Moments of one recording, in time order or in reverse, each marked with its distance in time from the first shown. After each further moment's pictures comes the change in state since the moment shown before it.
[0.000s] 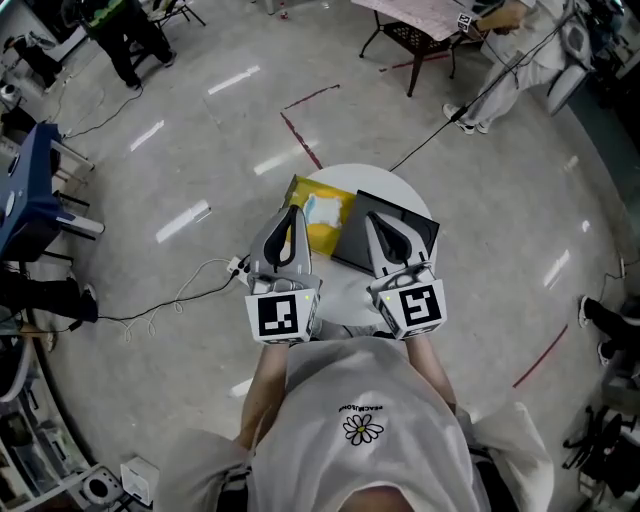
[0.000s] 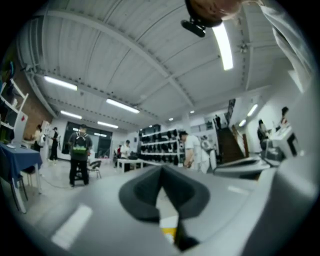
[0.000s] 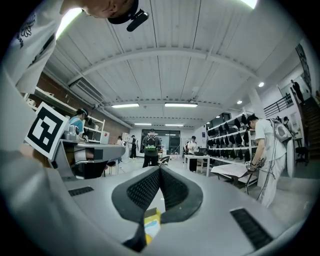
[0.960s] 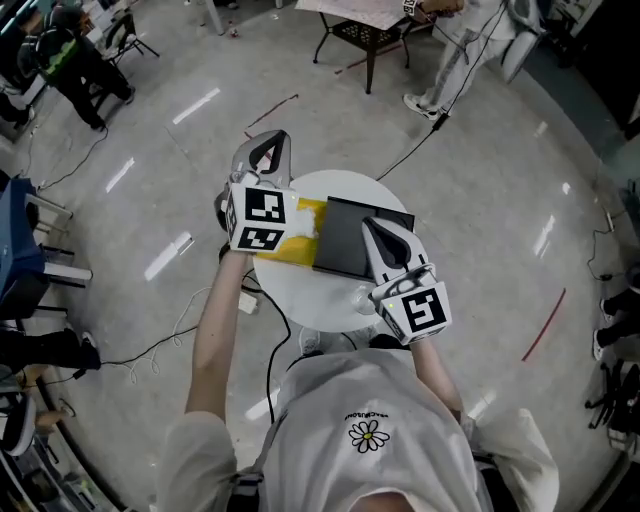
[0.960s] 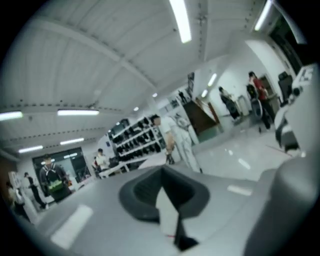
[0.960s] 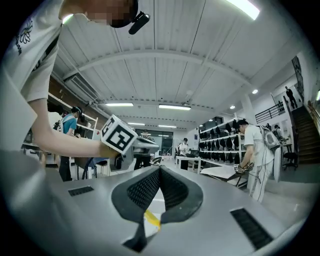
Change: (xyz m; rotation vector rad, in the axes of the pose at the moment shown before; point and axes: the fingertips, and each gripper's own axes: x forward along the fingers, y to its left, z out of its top) left arm 0.162 -0.017 0.002 0.450 0.153 -0.306; right arm -0.031 -0.030 0.006 -0.016 -0.005 -0.102
